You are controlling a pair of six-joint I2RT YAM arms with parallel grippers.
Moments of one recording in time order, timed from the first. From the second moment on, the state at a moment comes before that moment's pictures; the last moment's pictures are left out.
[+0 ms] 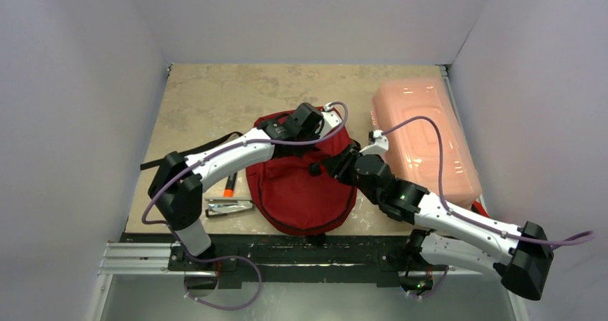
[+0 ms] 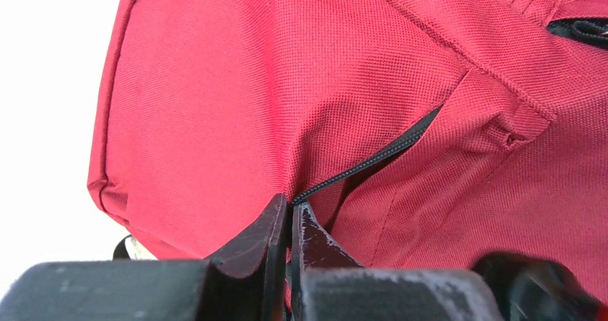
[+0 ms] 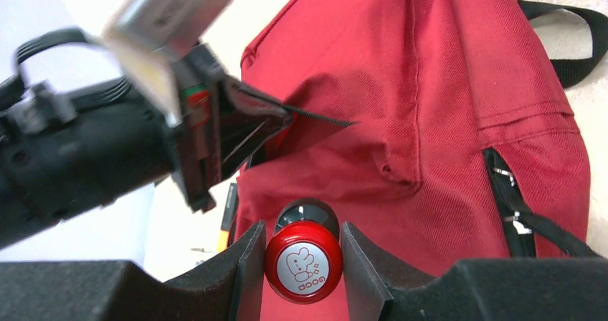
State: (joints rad) left arm -0.83 1.71 1.38 -0.57 -0.21 0.21; right arm 0.97 0.93 0.66 -0.17 0.46 1.00
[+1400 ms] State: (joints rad) left arm -0.78 1.57 1.39 -0.64 -0.16 0.13; right arm 0.98 1.51 0.66 0.68 0.50 0.65
